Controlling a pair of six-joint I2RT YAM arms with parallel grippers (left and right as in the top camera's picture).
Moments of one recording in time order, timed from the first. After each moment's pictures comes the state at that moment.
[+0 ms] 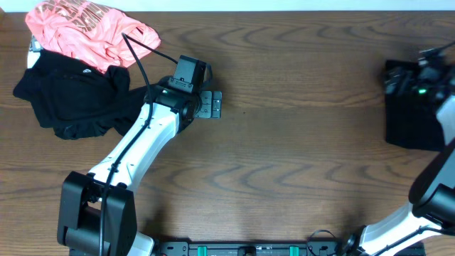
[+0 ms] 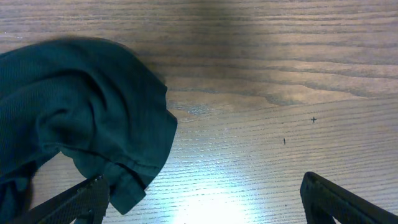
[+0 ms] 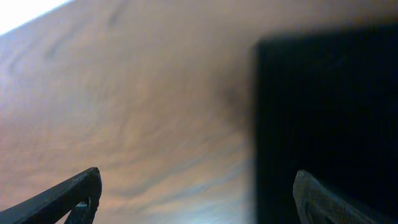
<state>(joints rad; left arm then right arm) -0.35 1.66 1.20 -0.62 -0.03 -0.26 -0.48 1.89 1.30 -0.42 -0.52 -0.06</state>
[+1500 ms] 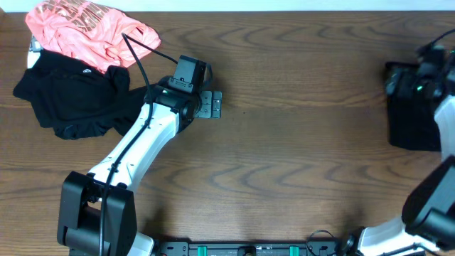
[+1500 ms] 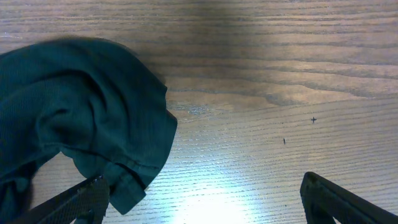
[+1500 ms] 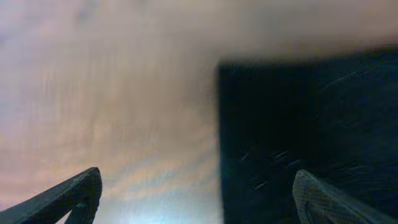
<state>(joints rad) -0.35 1.66 1.20 -0.62 -0.04 -0.26 -0.45 1.74 1.30 -0.40 -0.26 -0.12</state>
